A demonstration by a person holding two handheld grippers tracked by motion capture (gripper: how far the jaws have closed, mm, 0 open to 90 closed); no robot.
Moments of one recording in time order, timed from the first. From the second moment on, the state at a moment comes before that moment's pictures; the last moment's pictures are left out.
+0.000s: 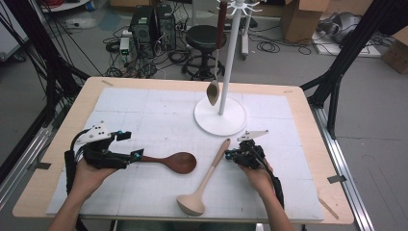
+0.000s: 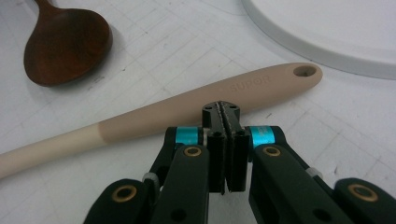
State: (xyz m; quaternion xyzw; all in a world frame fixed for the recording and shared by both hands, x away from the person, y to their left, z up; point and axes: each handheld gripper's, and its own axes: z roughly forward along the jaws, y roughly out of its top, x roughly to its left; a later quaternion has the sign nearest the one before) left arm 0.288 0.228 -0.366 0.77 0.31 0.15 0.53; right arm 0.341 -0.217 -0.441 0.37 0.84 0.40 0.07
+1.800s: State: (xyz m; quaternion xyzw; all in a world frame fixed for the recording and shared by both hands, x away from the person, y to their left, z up) left arm 0.288 0.225 -0.366 0.77 0.31 0.15 0.53; right arm 0.308 -0.152 -0.439 0.27 0.87 0.41 0.03
